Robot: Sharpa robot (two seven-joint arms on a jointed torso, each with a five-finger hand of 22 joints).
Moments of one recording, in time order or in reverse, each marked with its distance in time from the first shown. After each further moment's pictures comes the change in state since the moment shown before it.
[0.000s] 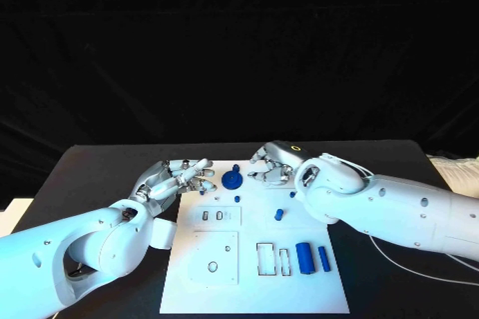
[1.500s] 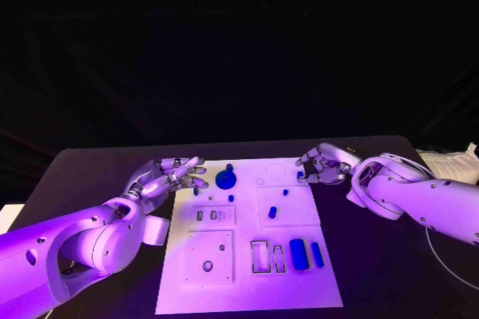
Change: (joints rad) left arm -0.001 -0.001 0.000 -0.039 0.000 0.021 0.003; left_hand 0.004 0.004 0.000 -0.006 0.000 0.000 0.000 -0.004 -0.001 0.000 0.000 -0.004 0.000 -0.004 0.003 0.000 0.003 0.000 0.000 0.000 -0.002 0.000; right arm -0.032 -0.212 0.000 -0.118 0.247 0.078 0.333; right_hand 0.082 -0.033 0.003 -0.082 -0.075 0.006 0.006 -0.004 -0.003 0.003 0.004 0.005 0.000 0.000 0.000 0.000 0.000 0.000 0.000 0.000 -0.004 -0.001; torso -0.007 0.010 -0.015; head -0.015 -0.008
